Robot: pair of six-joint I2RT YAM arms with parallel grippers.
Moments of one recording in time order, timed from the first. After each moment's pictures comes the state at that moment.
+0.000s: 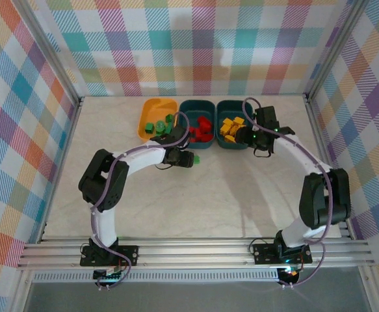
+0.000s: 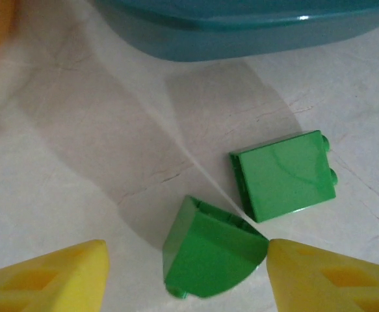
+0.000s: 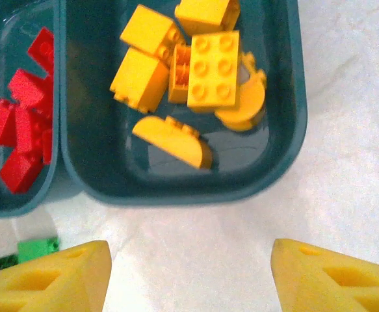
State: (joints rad) left arm -0.61 1.93 1.31 -0.49 -0.06 -0.38; right arm 0.23 1.56 1.15 -0.51 -0.09 0.44
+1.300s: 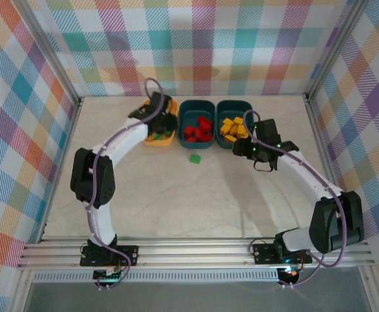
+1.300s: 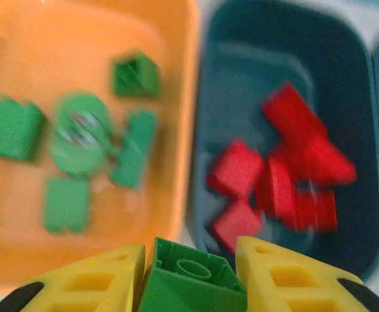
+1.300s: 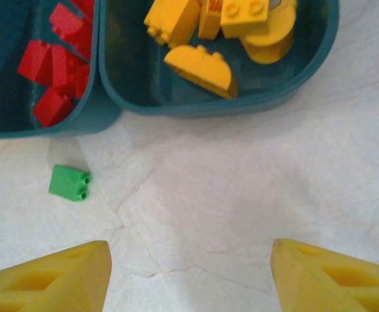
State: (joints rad) left arm -0.36 1.95 1.68 -0.58 -0.06 -0.50; right arm 0.31 1.37 0.98 -0.52 -0.10 0.47
